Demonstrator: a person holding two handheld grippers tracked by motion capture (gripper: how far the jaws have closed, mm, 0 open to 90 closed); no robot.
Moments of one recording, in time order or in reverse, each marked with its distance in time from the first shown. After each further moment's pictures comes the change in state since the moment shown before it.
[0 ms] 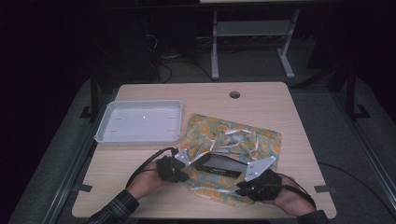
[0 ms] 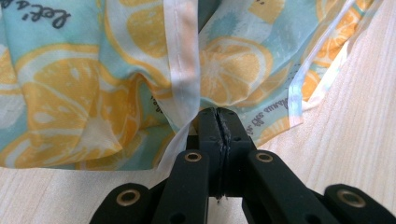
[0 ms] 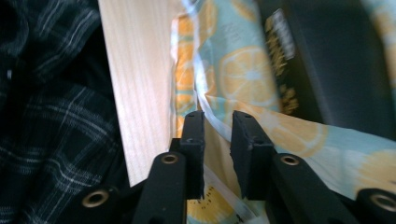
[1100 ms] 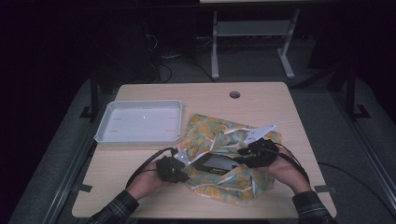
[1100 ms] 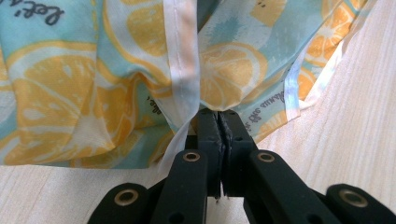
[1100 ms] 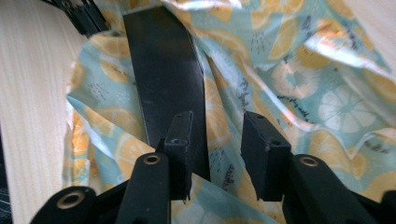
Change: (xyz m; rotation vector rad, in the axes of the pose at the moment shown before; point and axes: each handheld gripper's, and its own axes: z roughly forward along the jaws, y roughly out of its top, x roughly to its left) left arm 0.000 -0.001 0.000 -0.001 -0.003 -0.013; right arm -0.068 0.032 -0.002 -0.047 -0.121 0.163
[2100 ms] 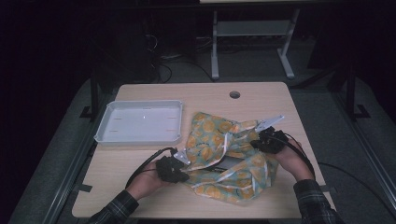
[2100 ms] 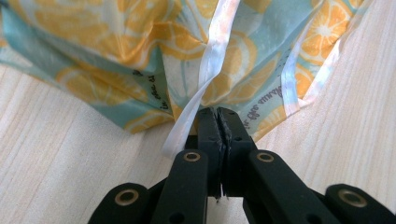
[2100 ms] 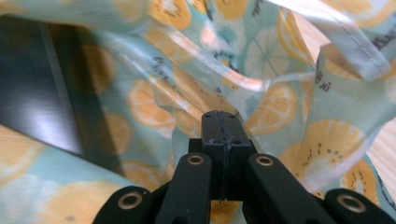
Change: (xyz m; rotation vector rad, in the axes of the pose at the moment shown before) left arm 0.001 -0.001 0.000 0.001 -0.010 -0.015; right arm -0.062 -0.022 0.007 0.057 -0.174 0.090
